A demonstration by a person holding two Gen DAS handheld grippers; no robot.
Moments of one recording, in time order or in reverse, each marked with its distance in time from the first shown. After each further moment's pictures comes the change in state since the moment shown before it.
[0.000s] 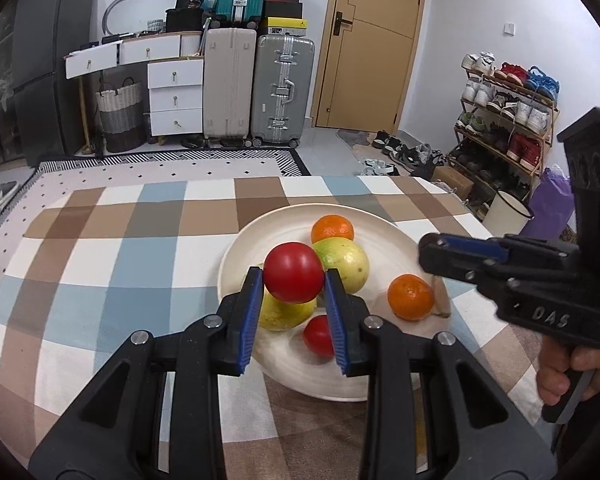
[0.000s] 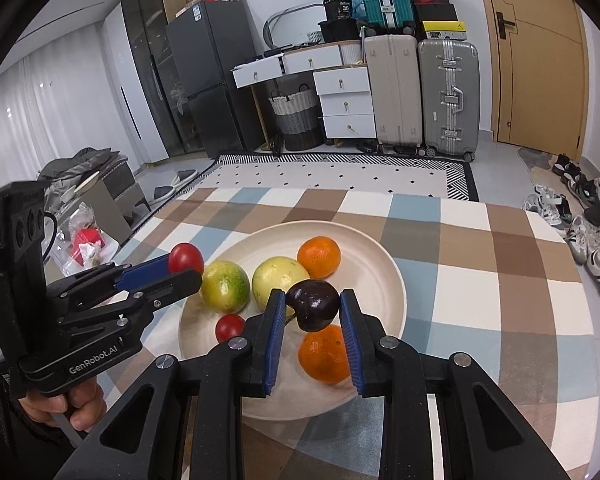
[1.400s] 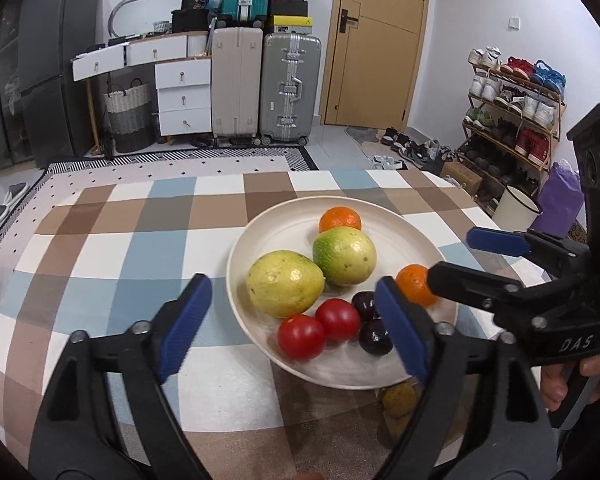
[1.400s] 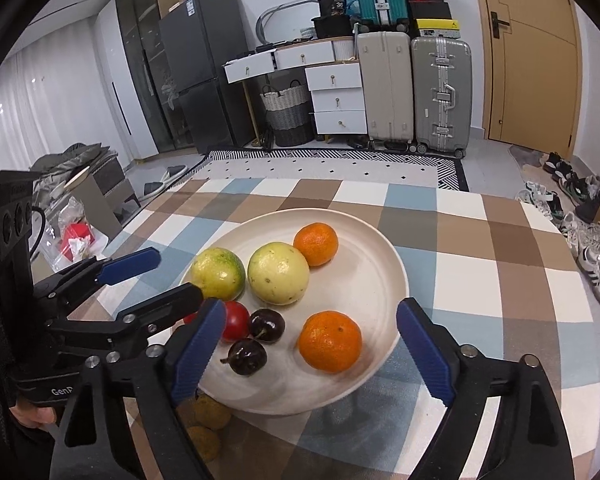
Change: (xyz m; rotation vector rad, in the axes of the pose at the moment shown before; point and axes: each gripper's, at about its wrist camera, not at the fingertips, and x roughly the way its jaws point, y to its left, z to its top) left arm 0.000 0.001 -0.007 0.015 -0.005 0.048; right arm -0.002 -0.002 -0.008 0.023 -0.007 -0.038
